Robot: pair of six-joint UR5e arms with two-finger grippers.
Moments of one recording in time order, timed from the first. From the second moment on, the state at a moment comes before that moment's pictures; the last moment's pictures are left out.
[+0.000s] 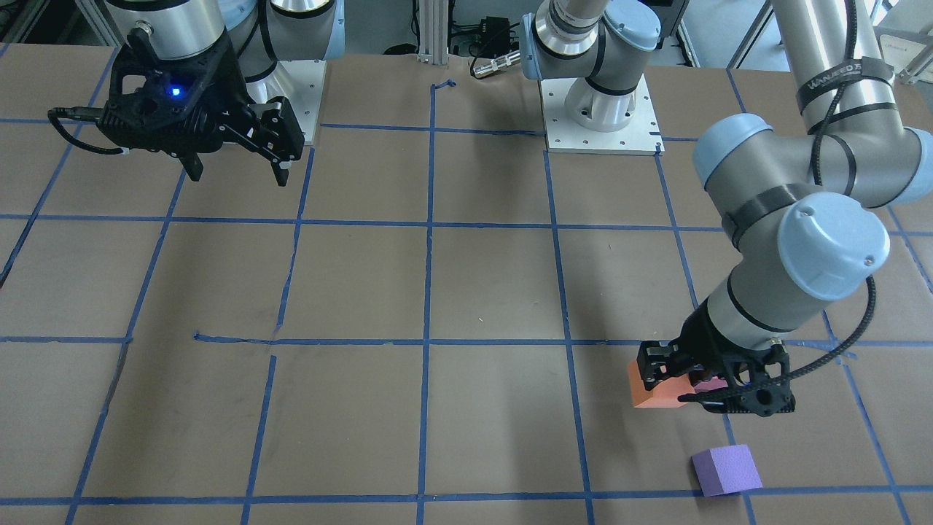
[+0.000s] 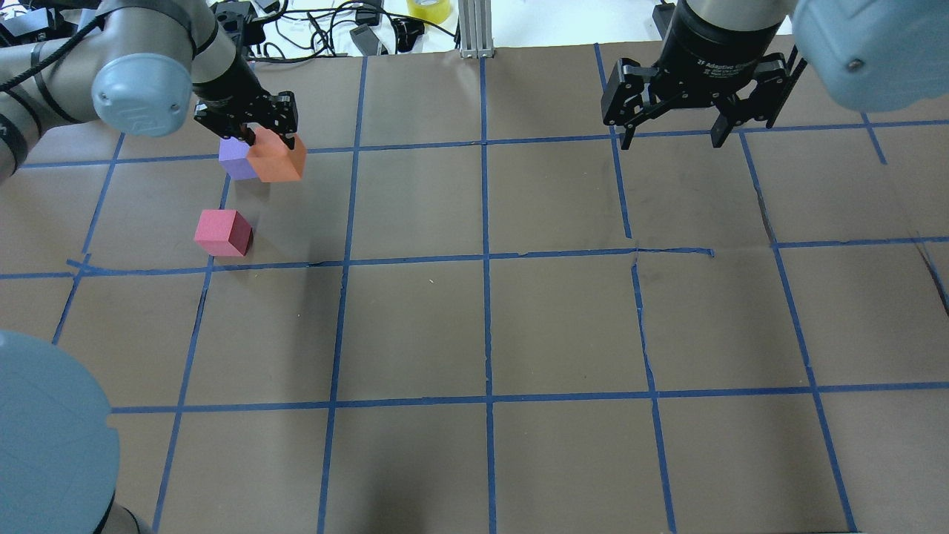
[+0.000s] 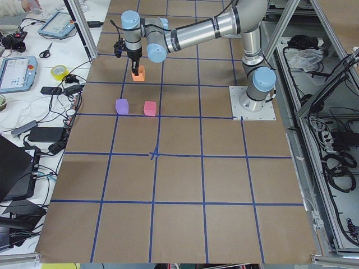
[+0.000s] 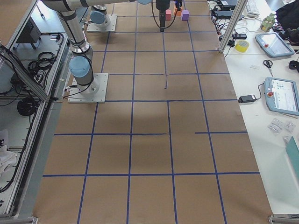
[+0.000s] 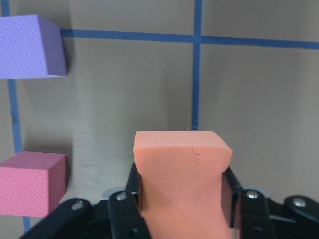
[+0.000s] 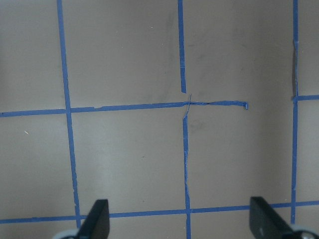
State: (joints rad) left arm -1.42 -1.98 -1.49 -1.18 1.52 0.14; right arm 1.66 -1.54 1.47 -1.55 -1.59 0.13
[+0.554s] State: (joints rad) left arm -1.33 -2.02 -1.53 -1.14 1.52 0.33; right arm 1.66 -1.54 1.47 -1.55 -1.59 0.13
